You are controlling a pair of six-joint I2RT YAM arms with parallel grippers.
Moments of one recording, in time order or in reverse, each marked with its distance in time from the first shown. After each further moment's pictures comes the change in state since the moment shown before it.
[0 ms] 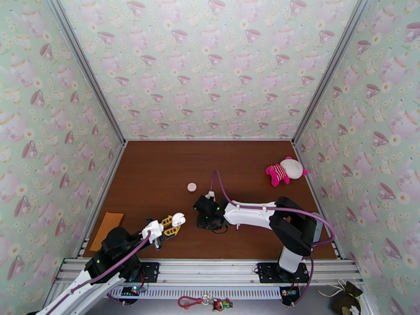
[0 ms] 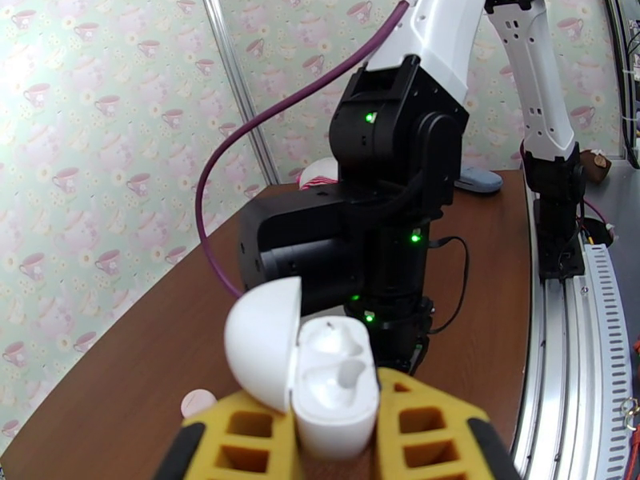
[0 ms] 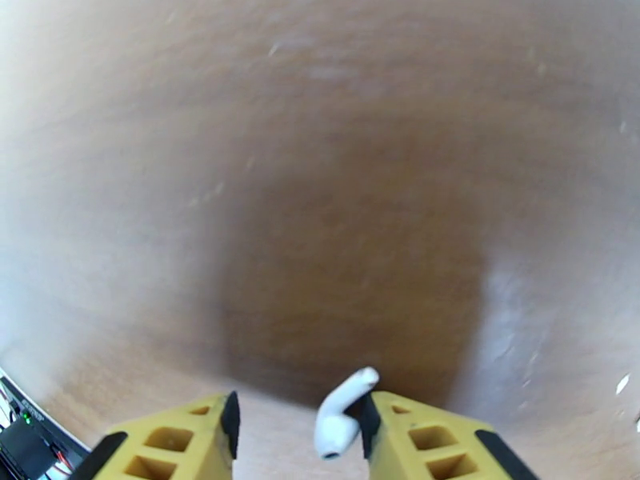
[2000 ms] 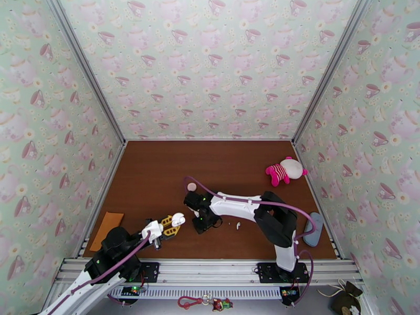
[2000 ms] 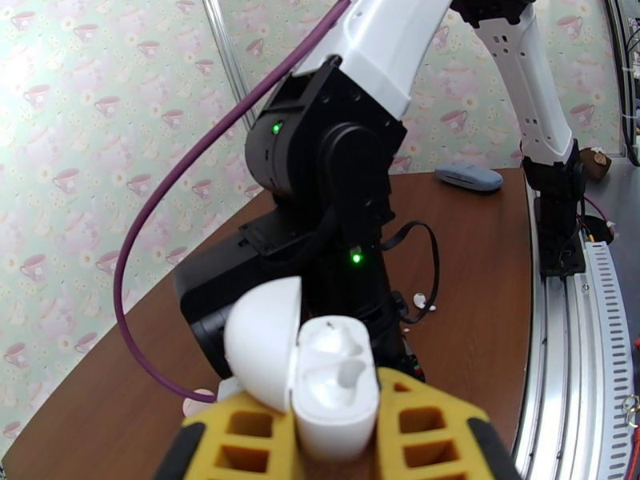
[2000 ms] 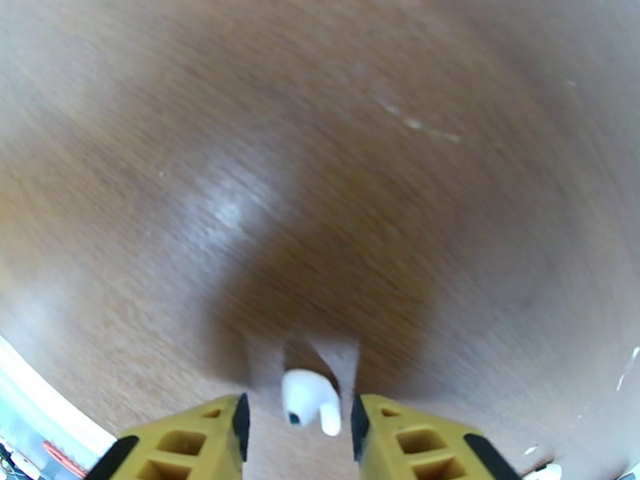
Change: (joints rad) left arm 0.021 -0.003 0.000 -0.004 0.023 0.007; right arm -0.011 0.197 0.306 -0.379 -0.092 -0.671
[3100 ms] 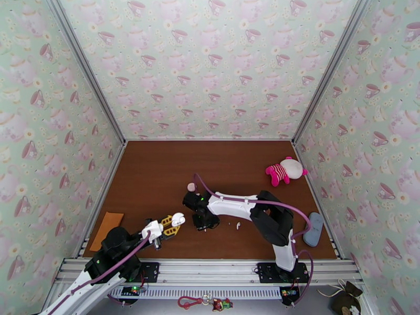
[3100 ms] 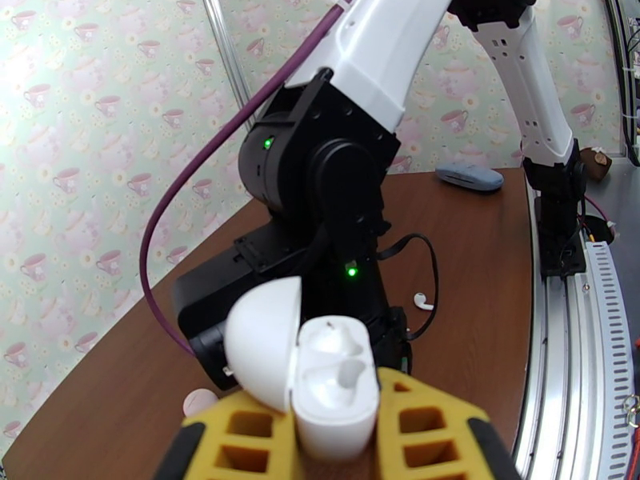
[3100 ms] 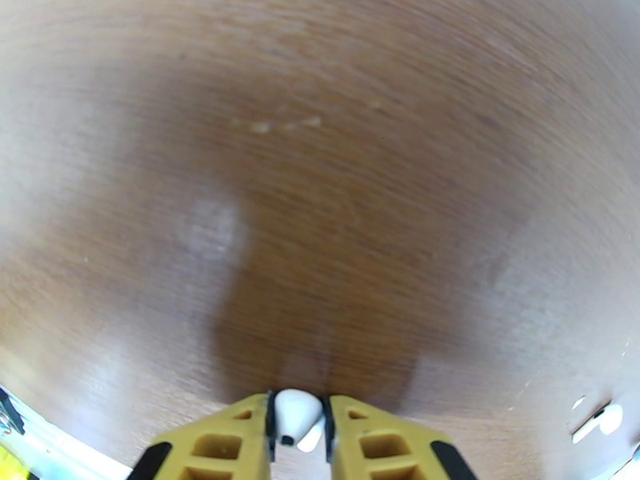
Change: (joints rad) left arm 0.004 0.001 0.000 0.000 0.001 0.000; right arm -0.003 0.026 0.019 -0.016 0.026 0.360
